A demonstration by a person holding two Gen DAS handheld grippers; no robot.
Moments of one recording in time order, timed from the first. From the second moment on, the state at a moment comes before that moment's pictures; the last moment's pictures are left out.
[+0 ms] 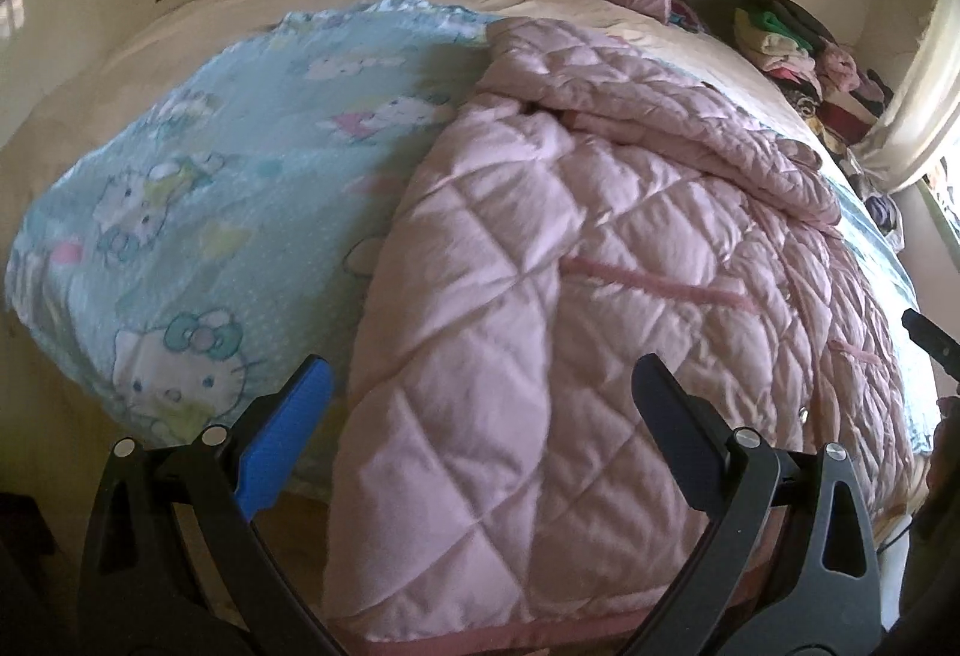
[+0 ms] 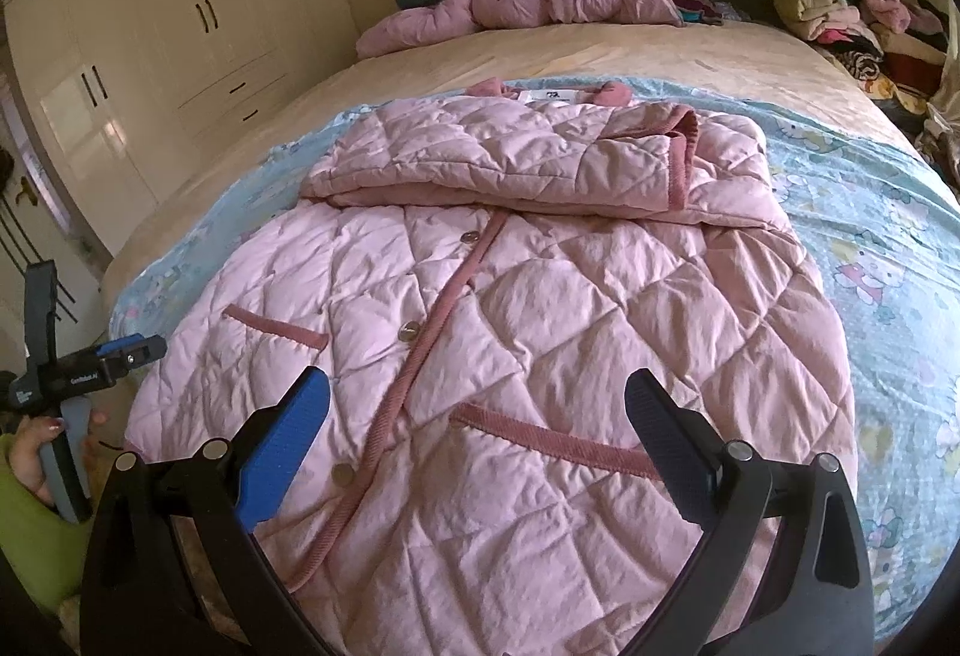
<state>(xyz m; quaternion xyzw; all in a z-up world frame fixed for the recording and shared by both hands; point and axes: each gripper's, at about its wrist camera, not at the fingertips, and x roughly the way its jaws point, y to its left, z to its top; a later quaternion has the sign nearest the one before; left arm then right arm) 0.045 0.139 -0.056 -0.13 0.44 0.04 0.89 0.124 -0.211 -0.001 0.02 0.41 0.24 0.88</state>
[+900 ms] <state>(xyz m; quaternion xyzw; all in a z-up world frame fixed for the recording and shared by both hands) 0.017 0.149 -0.107 -0.19 0.46 -0.01 0.86 0.112 -0.239 -0.005 0.02 0.42 0.23 0.88</state>
